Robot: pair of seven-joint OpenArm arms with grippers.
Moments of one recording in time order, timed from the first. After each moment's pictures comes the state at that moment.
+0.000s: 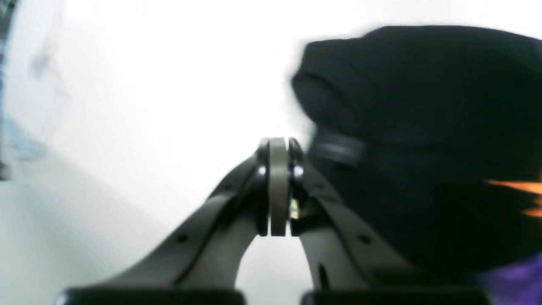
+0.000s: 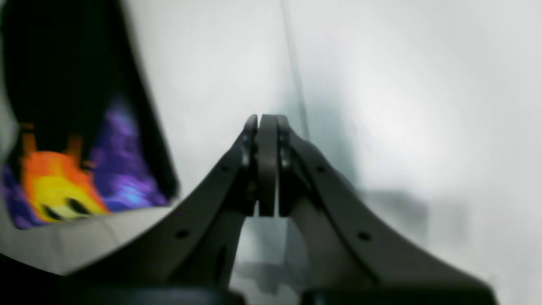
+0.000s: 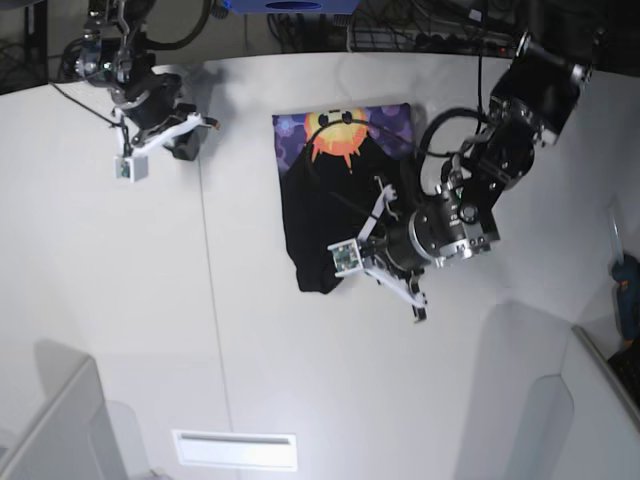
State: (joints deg) left arm -14.0 -23.6 29.4 108.5 -8.6 -39.5 58.2; right arm -28.5 6.0 10.1 111.7 31.7 3.7 -46.3
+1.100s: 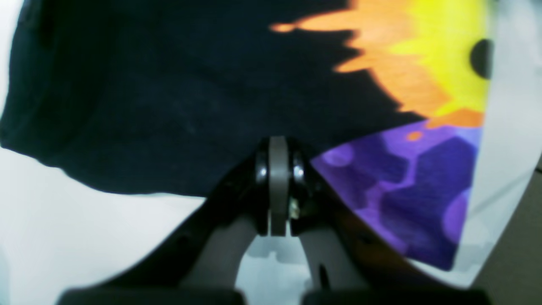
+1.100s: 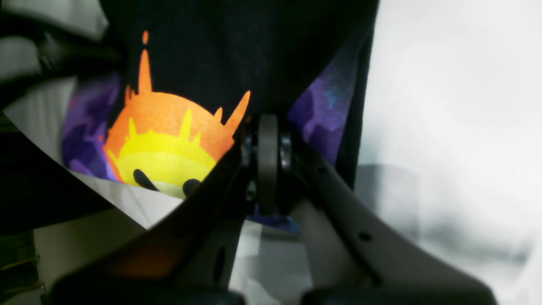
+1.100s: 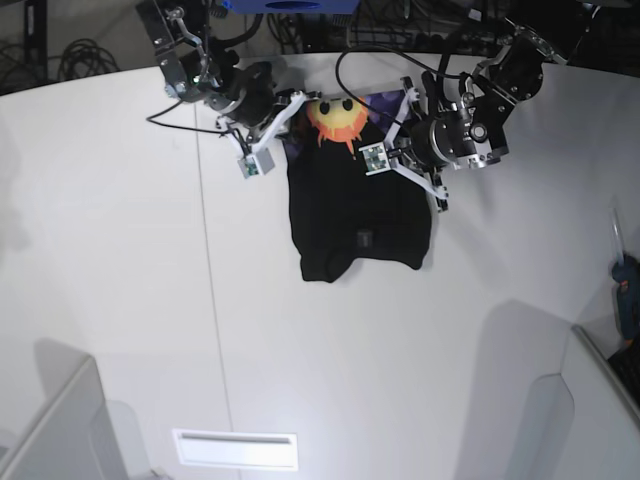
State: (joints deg) left arm 5.5 -29.1 26.8 108.3 -8.4 -39.7 57.2; right arm -20.5 9.3 -19.7 98.4 31.7 3.3 -38.9
